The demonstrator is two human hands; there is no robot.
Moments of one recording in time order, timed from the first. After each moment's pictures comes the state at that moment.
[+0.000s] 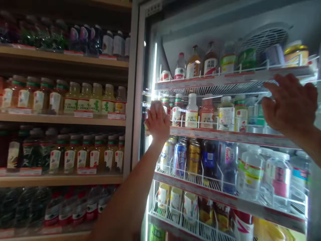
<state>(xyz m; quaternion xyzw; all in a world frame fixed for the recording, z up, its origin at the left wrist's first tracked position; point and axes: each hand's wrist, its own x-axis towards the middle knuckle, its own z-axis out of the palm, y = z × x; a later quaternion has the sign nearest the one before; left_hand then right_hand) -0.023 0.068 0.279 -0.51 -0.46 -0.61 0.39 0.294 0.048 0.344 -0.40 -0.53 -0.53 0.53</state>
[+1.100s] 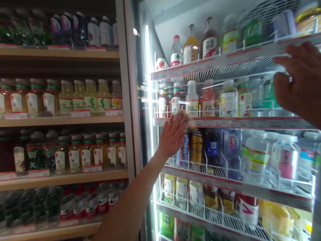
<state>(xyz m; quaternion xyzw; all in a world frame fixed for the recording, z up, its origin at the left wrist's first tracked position) -0.062 0.073 0.221 -0.71 -0.31 -0.48 0.42 0.294 0.041 0.344 -0.40 -0.55 -0.51 0.53</state>
